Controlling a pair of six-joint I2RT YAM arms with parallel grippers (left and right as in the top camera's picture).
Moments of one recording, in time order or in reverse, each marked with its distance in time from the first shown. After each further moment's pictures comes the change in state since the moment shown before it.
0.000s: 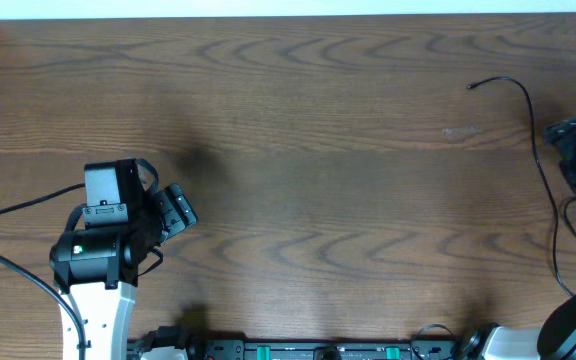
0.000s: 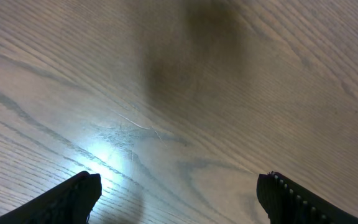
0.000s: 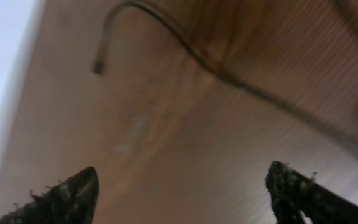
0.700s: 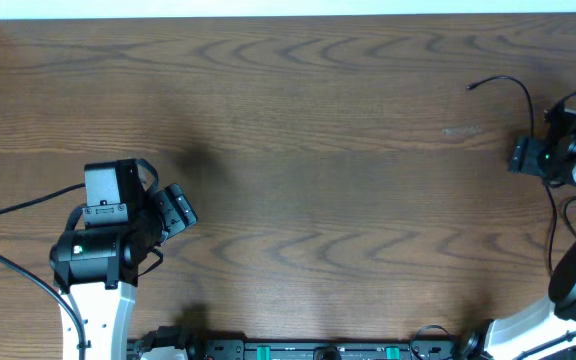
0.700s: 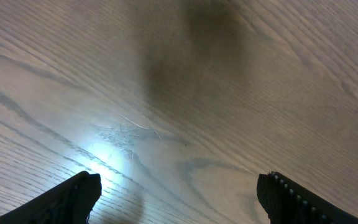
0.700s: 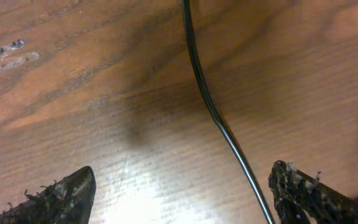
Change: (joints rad) left arm 0.000 0.000 0.000 0.000 0.000 0.000; right arm 0.111 0.254 0.000 0.107 0.227 -0.657
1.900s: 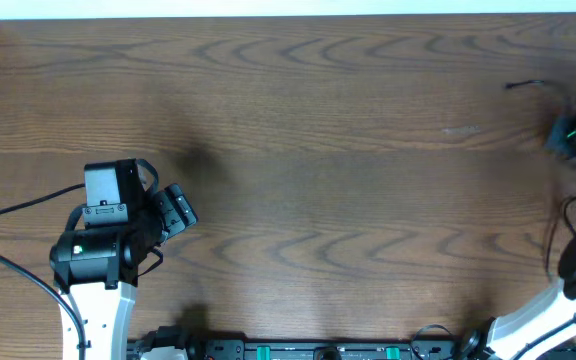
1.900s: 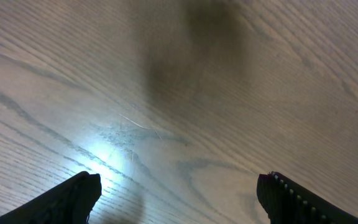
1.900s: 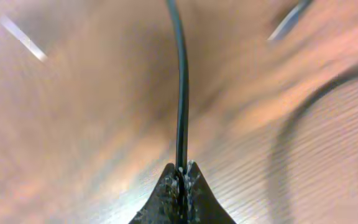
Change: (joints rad) left arm 0.000 0.000 0.000 -0.001 0.000 0.000; right arm -0.073 0.103 0.190 0.111 0.047 0.119
